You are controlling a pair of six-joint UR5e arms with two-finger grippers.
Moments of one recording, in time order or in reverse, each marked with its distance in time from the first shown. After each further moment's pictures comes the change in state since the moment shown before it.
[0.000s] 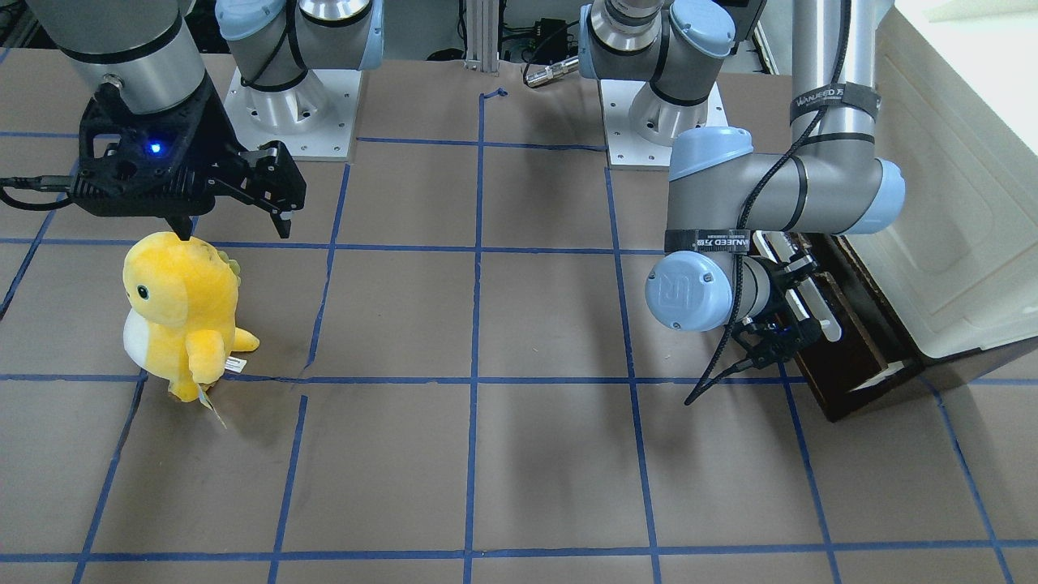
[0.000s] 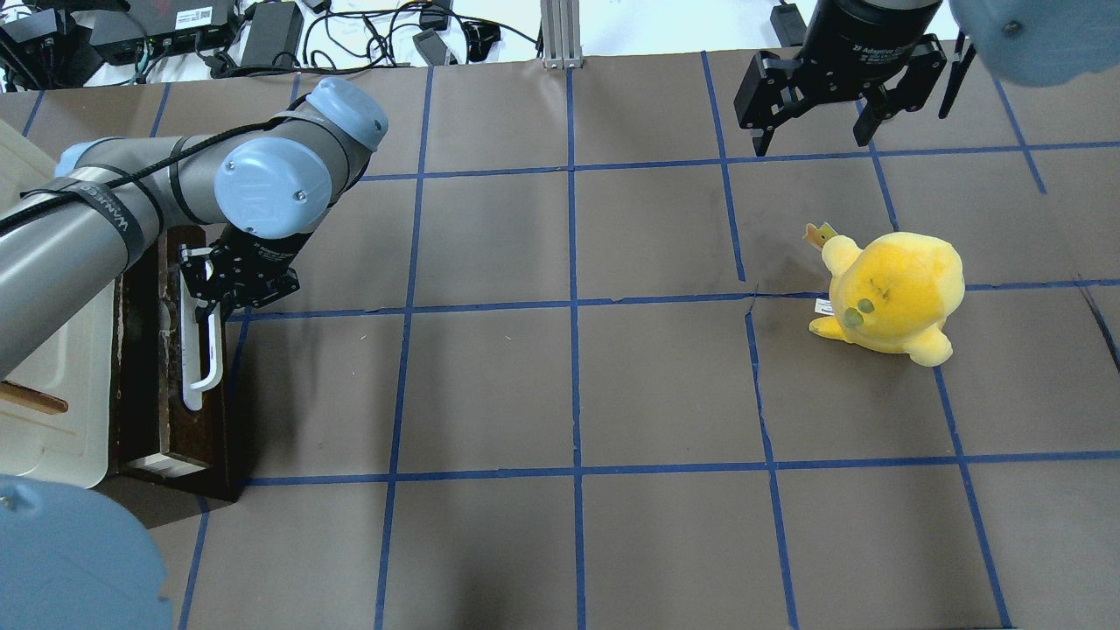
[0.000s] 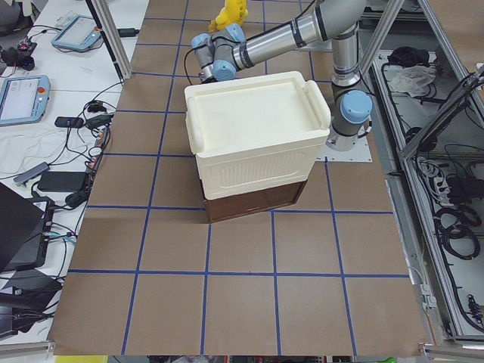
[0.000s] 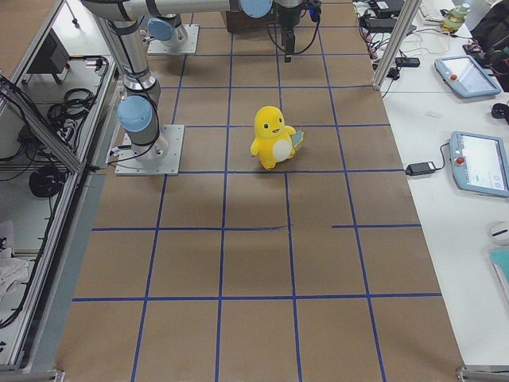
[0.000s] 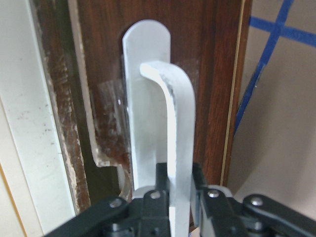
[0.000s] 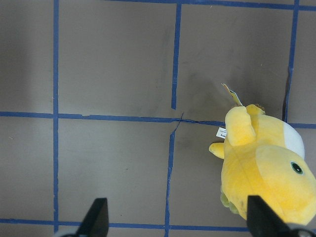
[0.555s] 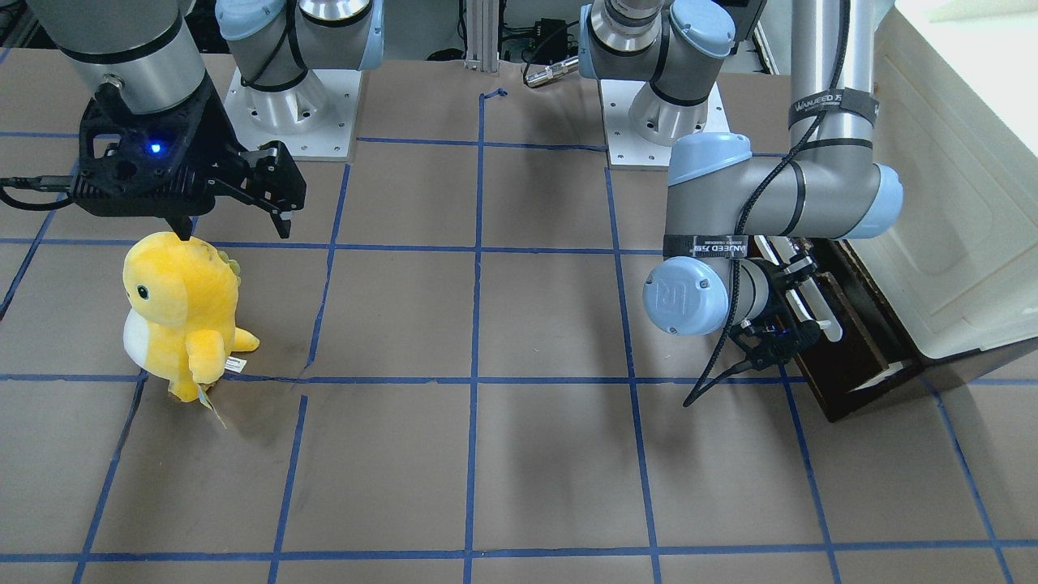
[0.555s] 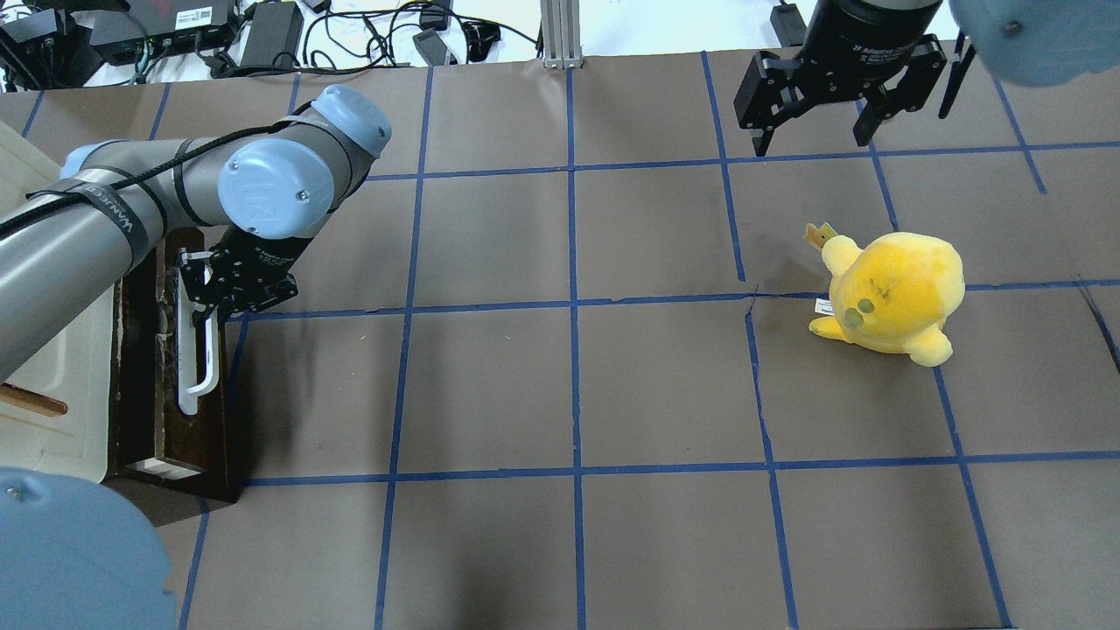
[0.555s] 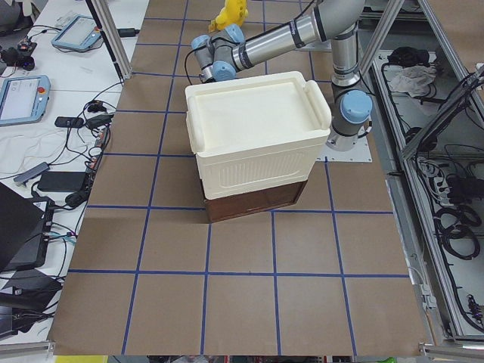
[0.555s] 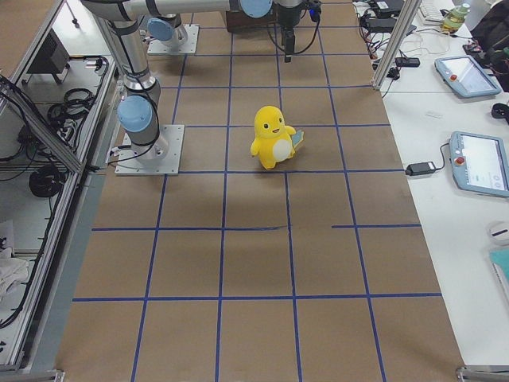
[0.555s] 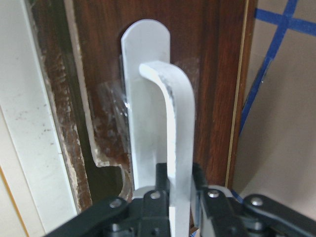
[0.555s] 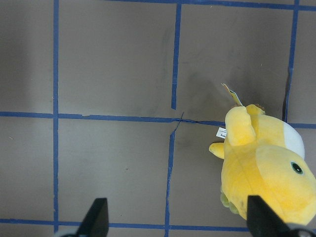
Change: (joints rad) left arm -0.002 -0.012 0.006 -0.015 0.012 -0.012; right arm 0.000 0.000 0.000 0.000 0.000 0.000
